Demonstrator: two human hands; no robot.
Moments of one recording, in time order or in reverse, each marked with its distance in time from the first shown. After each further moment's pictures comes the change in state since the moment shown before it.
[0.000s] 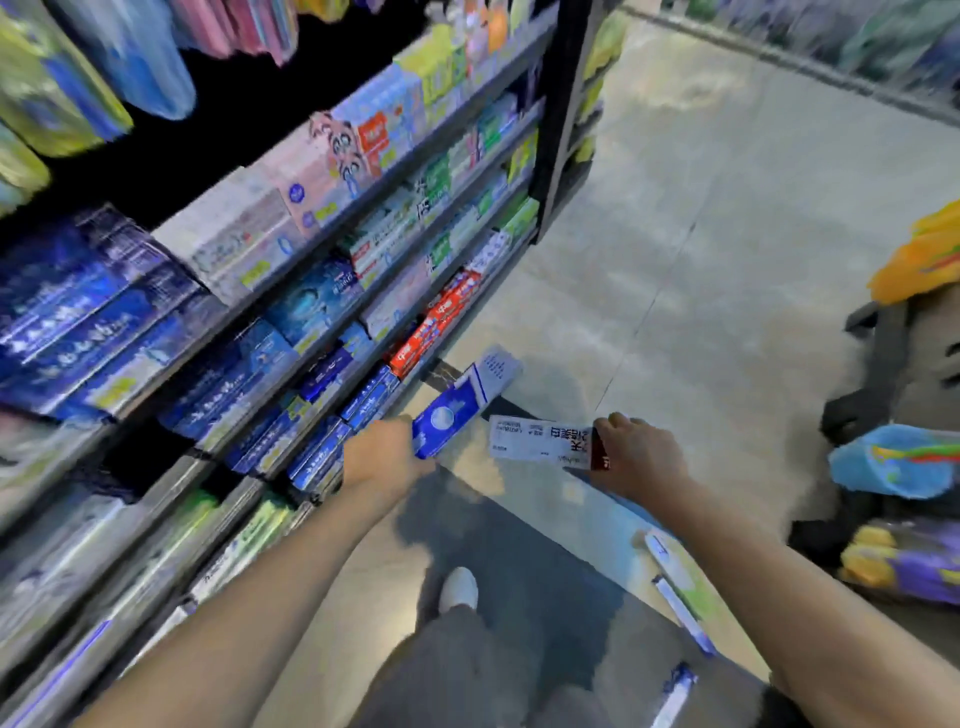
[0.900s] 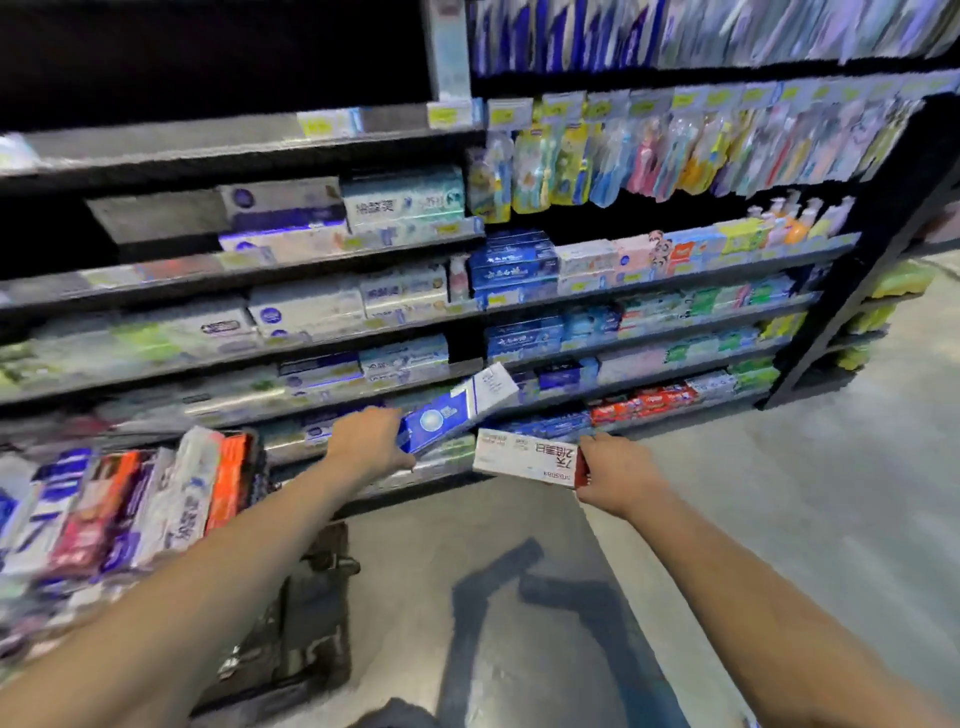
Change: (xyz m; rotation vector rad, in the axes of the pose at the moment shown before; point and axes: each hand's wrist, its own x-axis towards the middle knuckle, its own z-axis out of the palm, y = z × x) left_hand -0.454 -0.125 0.017 -0.041 0.275 -0.542; right_hand -0.270 -0.171 -0.046 -0.197 0.214 -0.659
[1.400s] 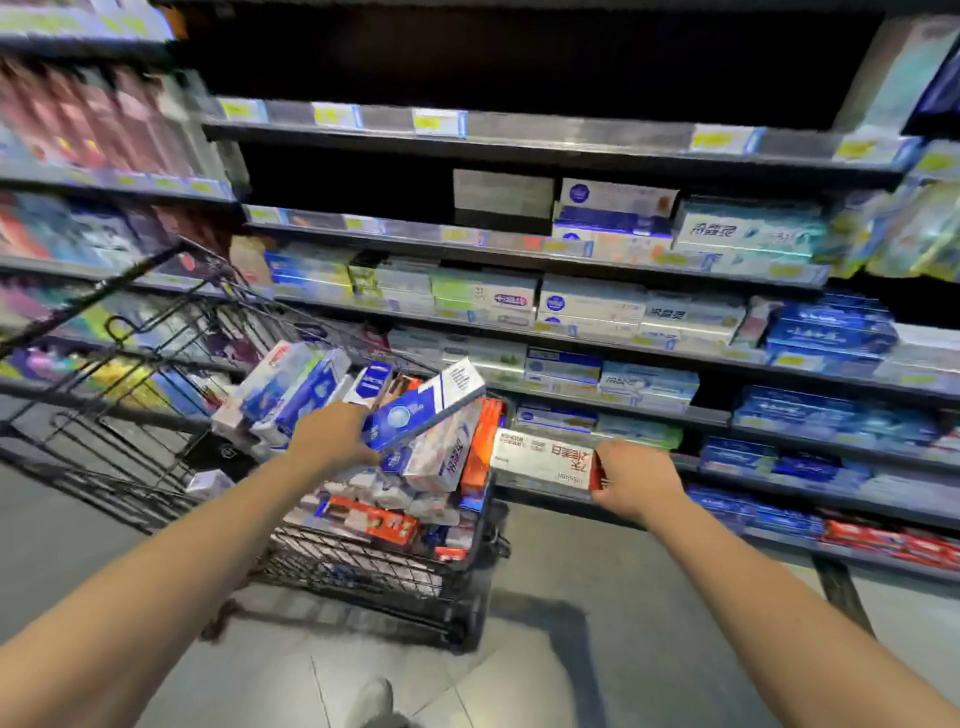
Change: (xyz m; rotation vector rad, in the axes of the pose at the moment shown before) left_hand -0.157 -0.352 0.035 -0.080 -0.017 -0.504; right_hand 0.058 -0.318 -0.035 -0.116 0.052 -0.459
